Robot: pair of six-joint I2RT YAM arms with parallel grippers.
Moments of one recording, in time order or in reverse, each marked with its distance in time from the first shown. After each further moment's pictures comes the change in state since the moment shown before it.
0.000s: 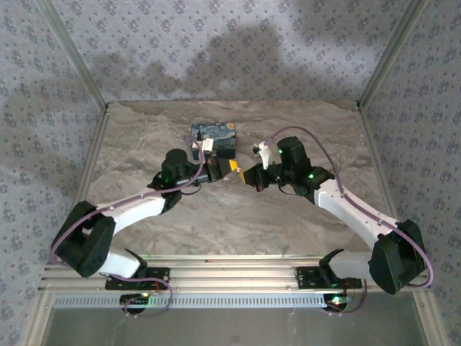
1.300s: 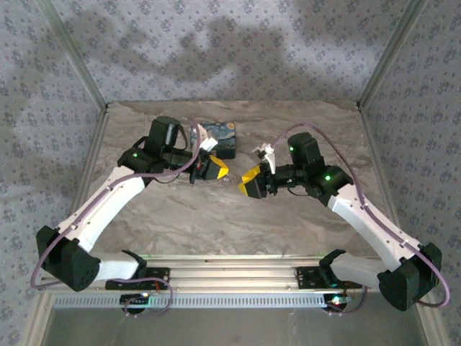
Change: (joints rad) left arm 0.077 -0.114 0.546 -1.202 0.354 1.087; right arm 0.011 -0.130 0.115 -0.220 -0.257 -0.134
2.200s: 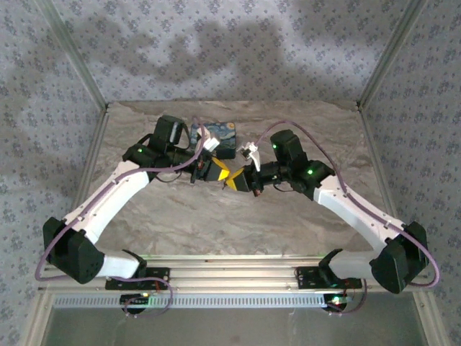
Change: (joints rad) left arm 0.007 0.052 0.019 -0.048 0.067 0.018; right arm 0.069 0.131 0.039 0.108 0.002 0.040
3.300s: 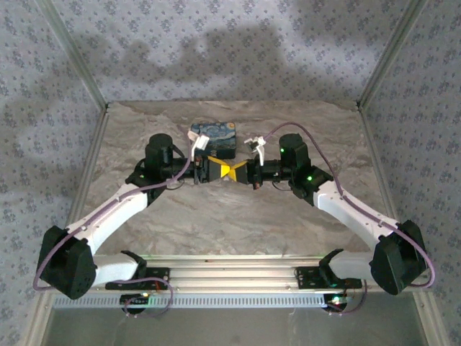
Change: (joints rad) left arm 0.017 -0.121 -0.402 0.787 -0.089 -0.657; right arm -0.051 -0.010 -0.163 0.406 0.000 0.272
